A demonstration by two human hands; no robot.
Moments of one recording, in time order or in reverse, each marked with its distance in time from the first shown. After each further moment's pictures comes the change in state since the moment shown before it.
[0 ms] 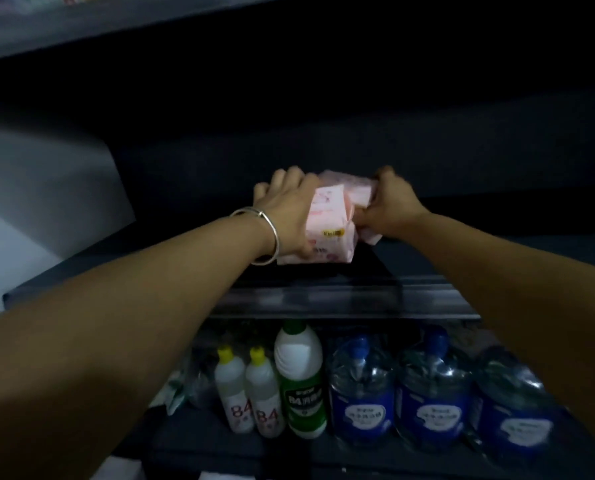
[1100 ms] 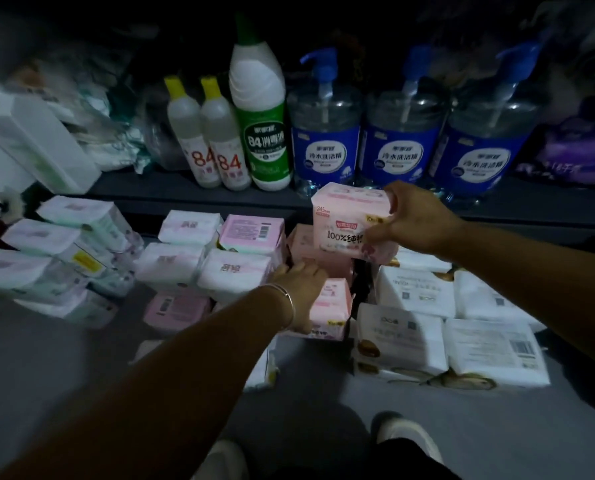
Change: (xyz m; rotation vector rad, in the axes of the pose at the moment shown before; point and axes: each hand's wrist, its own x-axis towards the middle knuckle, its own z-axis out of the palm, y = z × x) left_hand -0.292 0.192 0.292 -0.192 -0.739 0.135; right_hand -0.317 0.173 0.070 0.053 -0.600 0.281
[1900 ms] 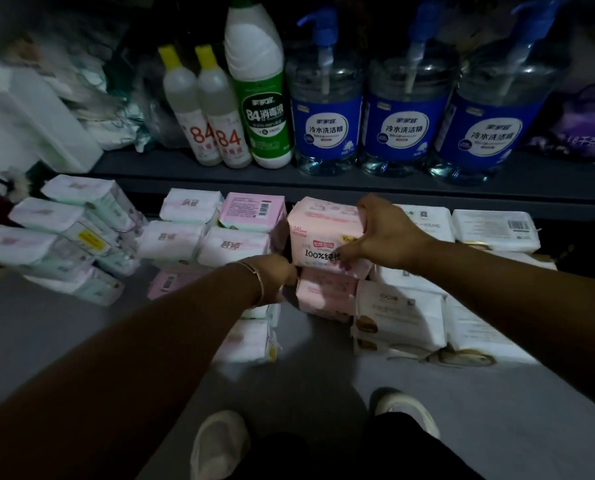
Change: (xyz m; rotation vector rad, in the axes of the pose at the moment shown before) left_hand -0.017 -0.025 0.004 -0.072 -0.178 -0.008; right_hand -0.008 0.016 0.050 -0.067 -0.081 -0.052
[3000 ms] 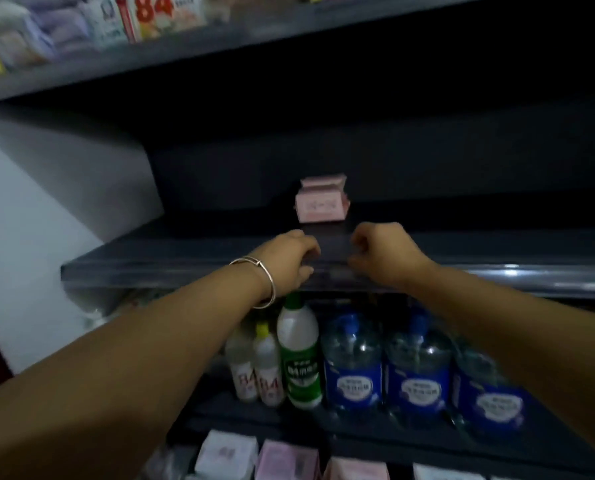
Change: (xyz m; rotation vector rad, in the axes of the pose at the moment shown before) left_hand -0.095 -0.055 -0.359 -0.008 0.829 -0.014; right_hand 0.068 -0.217 -0.235 -0.269 0.509 -0.293
